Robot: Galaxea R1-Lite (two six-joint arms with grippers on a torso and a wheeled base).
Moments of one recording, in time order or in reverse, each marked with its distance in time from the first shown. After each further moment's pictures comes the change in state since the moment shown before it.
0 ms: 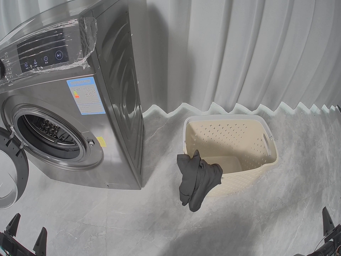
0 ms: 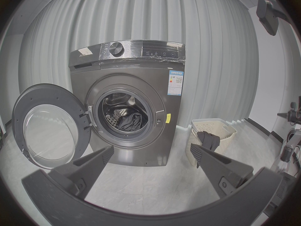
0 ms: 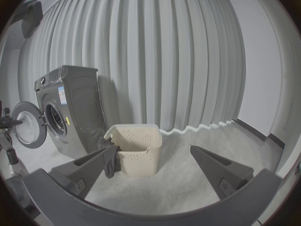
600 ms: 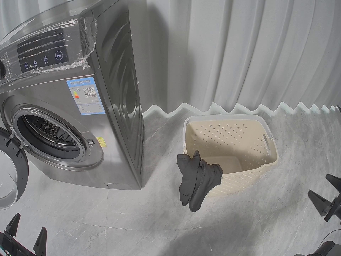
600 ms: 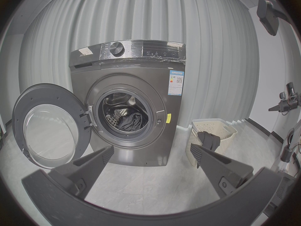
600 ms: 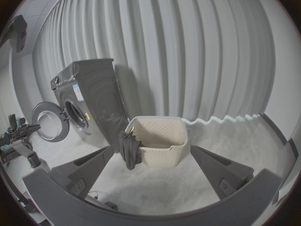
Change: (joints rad) left arm 0.000 0.000 0.000 0.000 0.004 -0.001; right arm 0.139 0.583 -0.160 -0.187 0.139 -0.007
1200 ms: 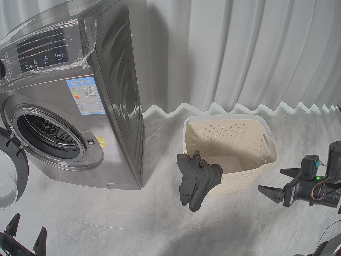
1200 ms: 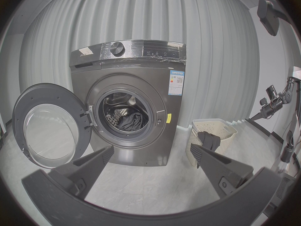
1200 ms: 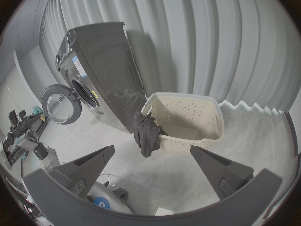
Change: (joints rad) left arm 0.000 0.000 0.000 0.000 0.002 -0.002; right arm 0.275 0.687 -0.116 -0.303 -0.066 0.021
